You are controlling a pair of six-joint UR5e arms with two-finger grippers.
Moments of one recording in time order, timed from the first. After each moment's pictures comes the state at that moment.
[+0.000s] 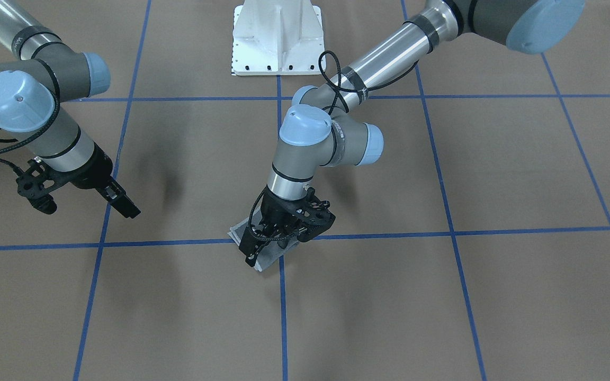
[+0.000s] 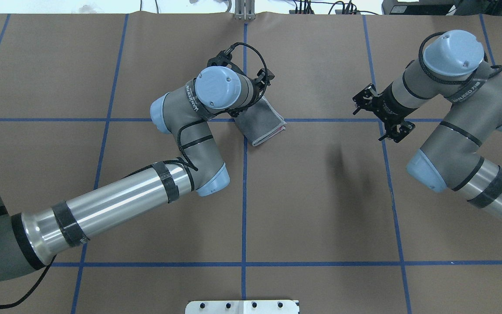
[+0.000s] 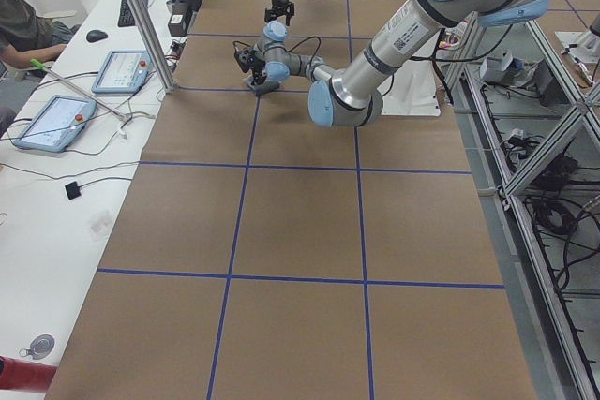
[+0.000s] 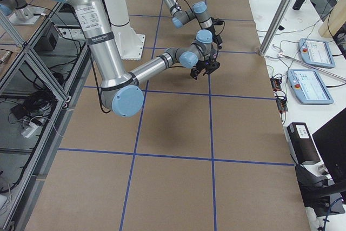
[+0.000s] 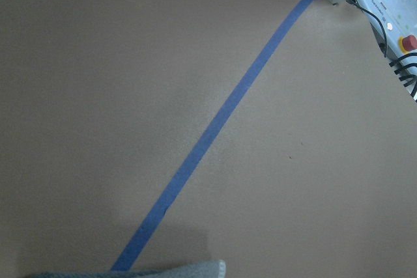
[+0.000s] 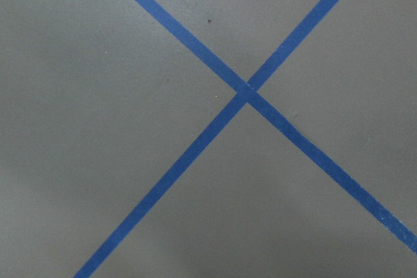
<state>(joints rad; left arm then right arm) -0.58 -2.60 -0.93 -2.35 -1.59 -1.94 0.85 -1.21 1.67 -1.31 2.12 1.81</state>
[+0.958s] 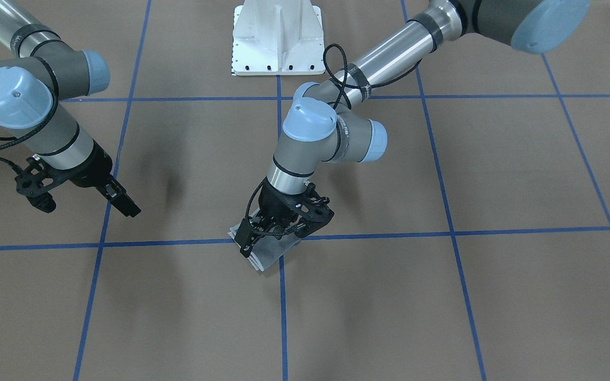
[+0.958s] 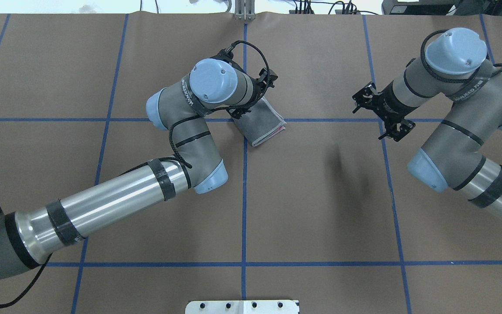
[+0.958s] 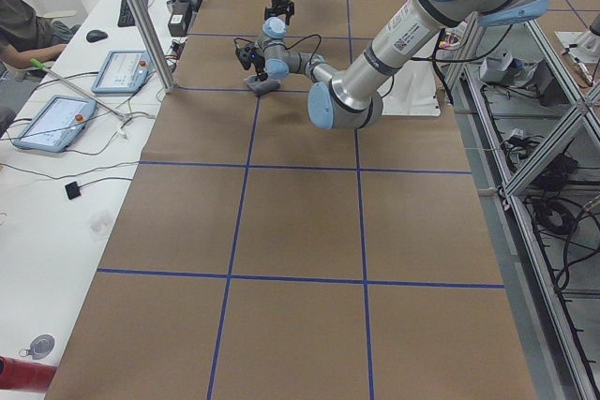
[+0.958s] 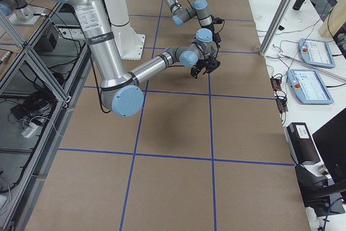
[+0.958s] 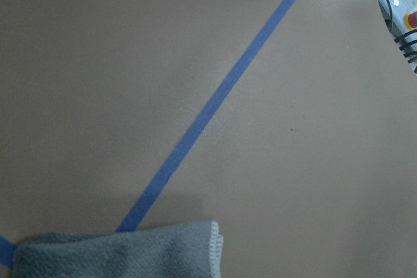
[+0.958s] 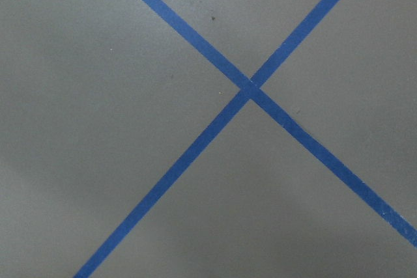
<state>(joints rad) -0.60 -2.58 -0.99 -2.34 -1.69 -1.95 0.86 -1.21 1.69 -1.31 2.13 1.81</state>
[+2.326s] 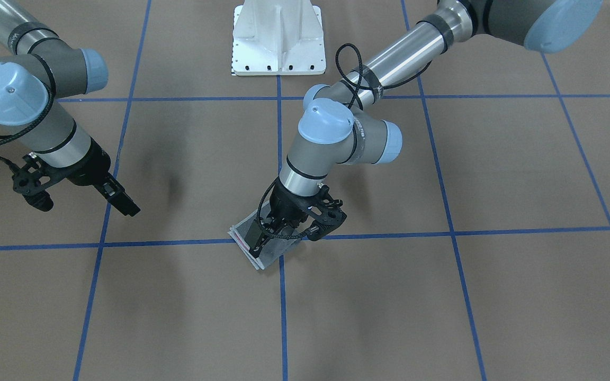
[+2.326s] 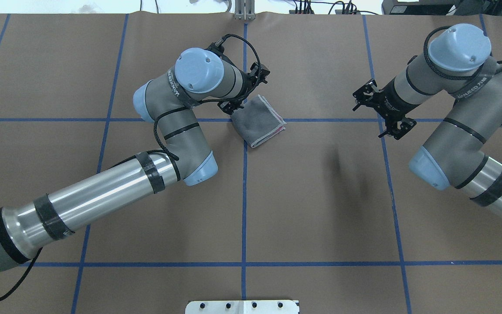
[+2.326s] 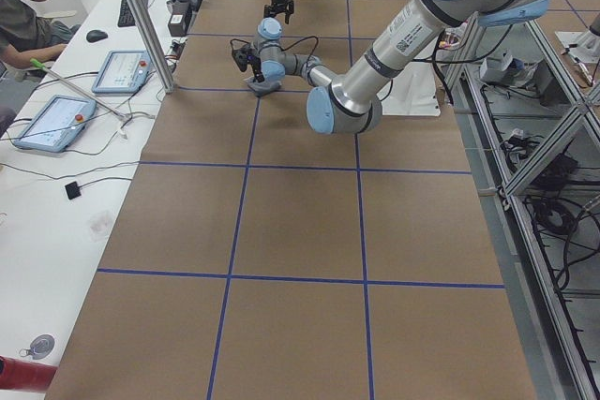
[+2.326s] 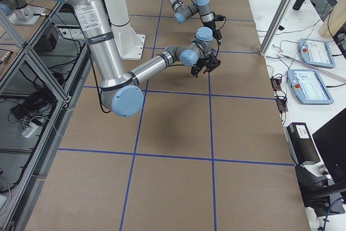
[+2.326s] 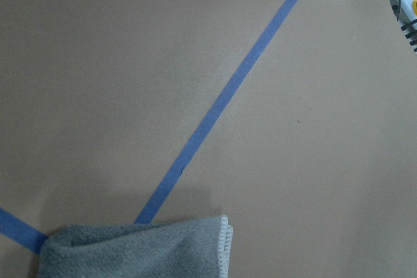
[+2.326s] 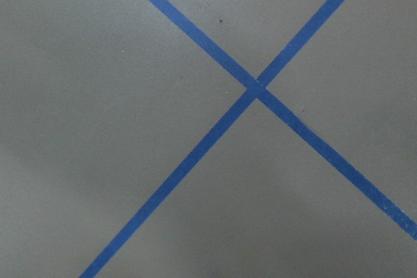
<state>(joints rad) -0.64 -2.55 -1.03 -2.34 -1.74 -1.94 0.86 -1.21 1.70 -1.32 2.14 1.81</state>
